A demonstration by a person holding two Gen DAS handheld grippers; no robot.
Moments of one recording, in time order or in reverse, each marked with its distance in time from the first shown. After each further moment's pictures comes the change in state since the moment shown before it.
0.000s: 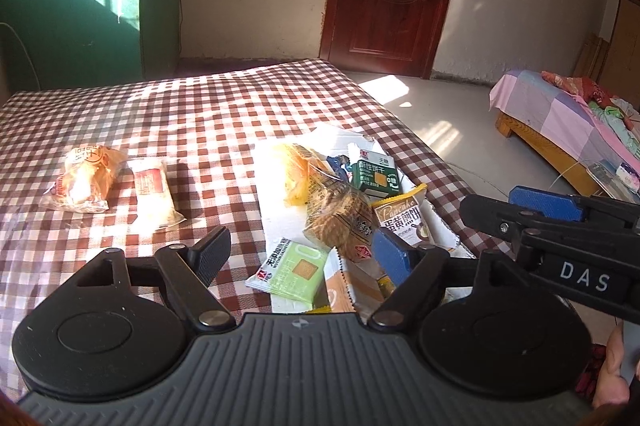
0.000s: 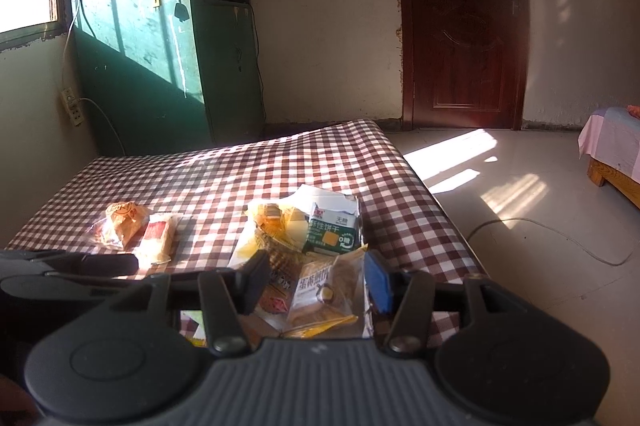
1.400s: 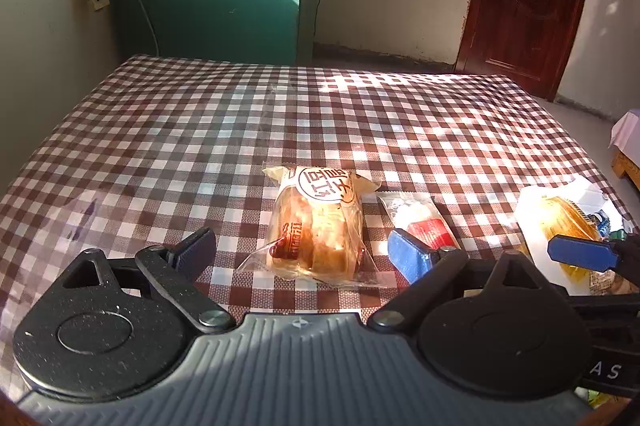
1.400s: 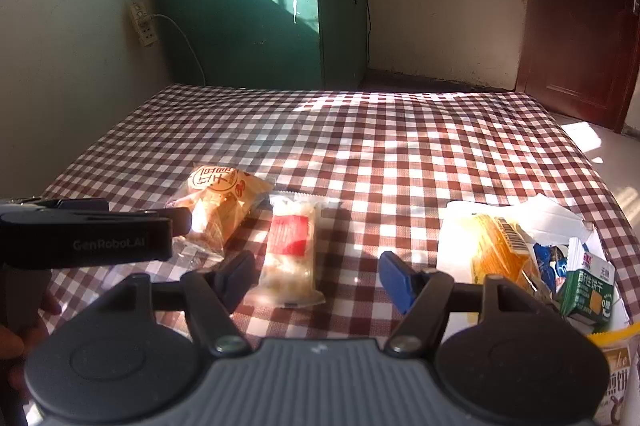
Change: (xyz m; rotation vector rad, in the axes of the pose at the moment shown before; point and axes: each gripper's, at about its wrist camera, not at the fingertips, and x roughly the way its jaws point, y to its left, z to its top) left arm 0.094 0.252 0.045 -0.150 0.044 0.282; right arm 0.180 0.159 0.026 -0.163 0.194 0.189
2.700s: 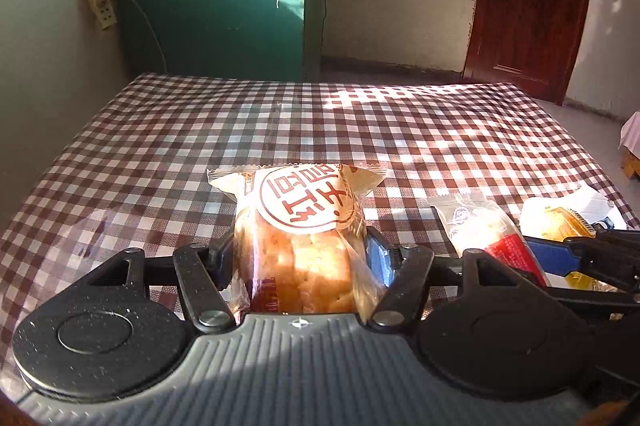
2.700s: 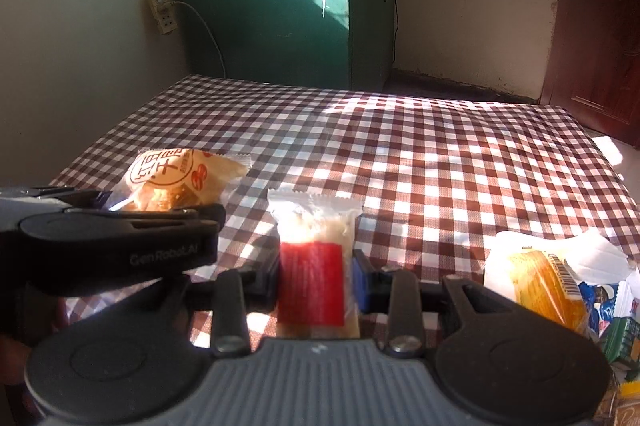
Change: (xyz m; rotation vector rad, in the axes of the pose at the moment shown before) left arm -0.022 -0.007 0.006 0.026 -0.051 0.047; right arm -0.004 0.019 0.008 -0.053 -0.019 0.043
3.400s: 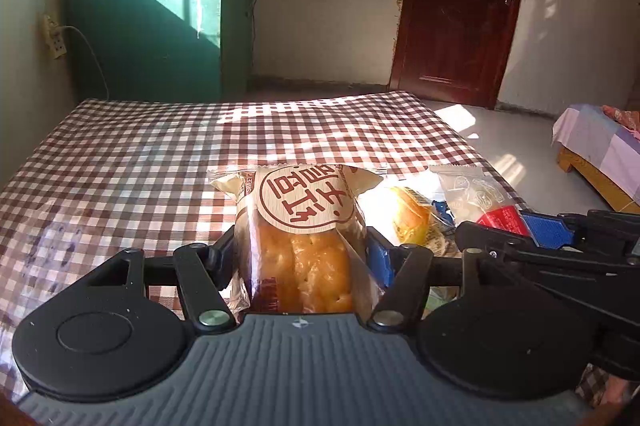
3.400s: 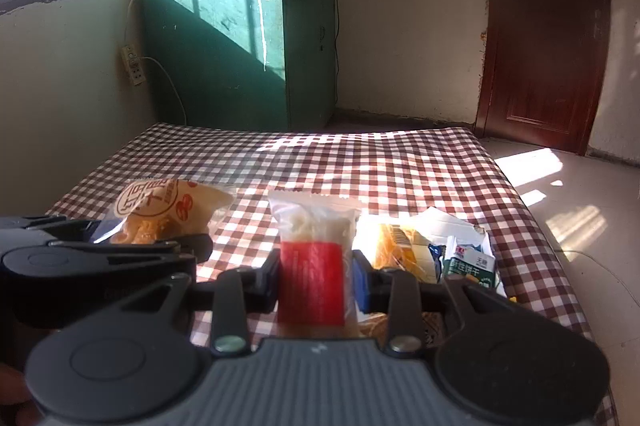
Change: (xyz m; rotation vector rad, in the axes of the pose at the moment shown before) left arm -0.097 -0.094 -0.030 0.052 -0.060 -0.181; right arm -0.141 -0.058 -0.044 0.069 -0.122 -0.147
